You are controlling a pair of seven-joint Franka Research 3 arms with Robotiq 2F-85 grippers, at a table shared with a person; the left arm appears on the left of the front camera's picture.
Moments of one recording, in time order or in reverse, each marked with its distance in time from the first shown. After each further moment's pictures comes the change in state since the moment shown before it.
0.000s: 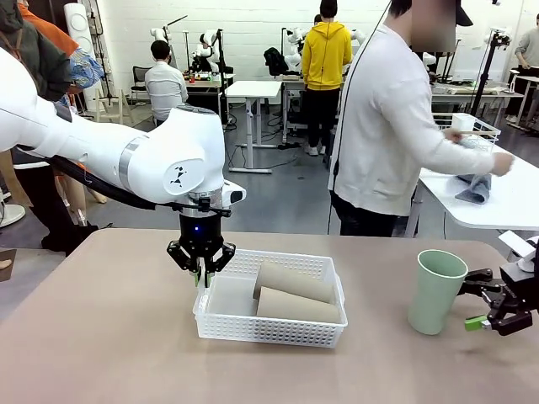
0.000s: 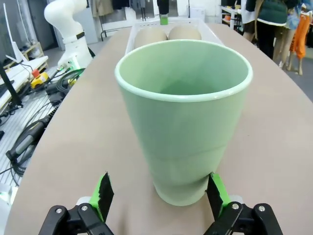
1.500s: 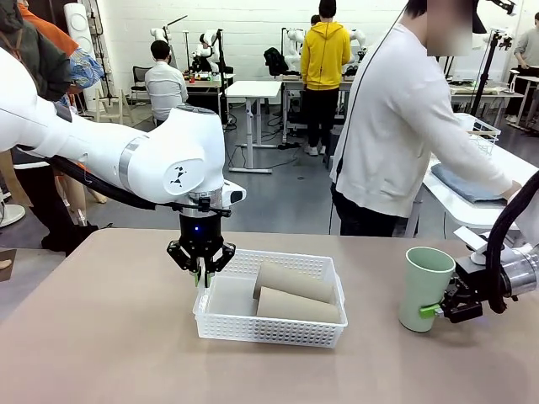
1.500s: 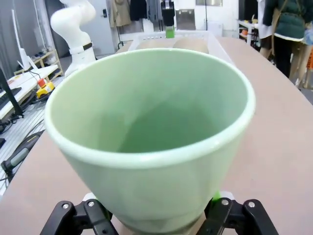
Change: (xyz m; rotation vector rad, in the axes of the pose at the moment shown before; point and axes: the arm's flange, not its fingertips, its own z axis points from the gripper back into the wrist) left arm 0.000 0.000 0.000 0.000 0.000 0.000; right arm 0.009 -0.042 -0.063 0.101 -0.084 0.013
